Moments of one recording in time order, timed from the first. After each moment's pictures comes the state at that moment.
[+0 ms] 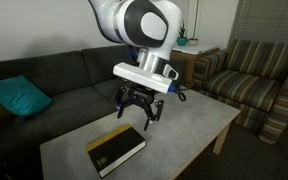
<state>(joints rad) -0.18 0.75 0.00 -1.85 0.01 2.20 -0.59</state>
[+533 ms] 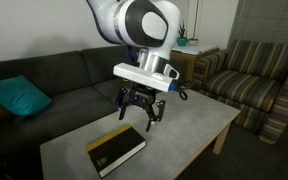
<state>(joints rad) -0.17 0.75 0.00 -1.85 -0.04 2.20 -0.54</state>
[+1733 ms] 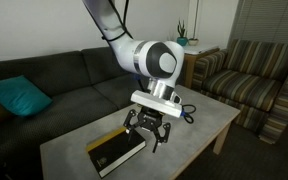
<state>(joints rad) -0.18 1.06 0.00 -1.54 -0.14 2.06 -0.57</state>
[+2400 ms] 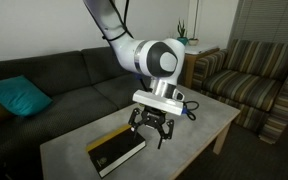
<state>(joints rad) -0.18 1.06 0.00 -1.53 -0.14 2.13 -0.53</state>
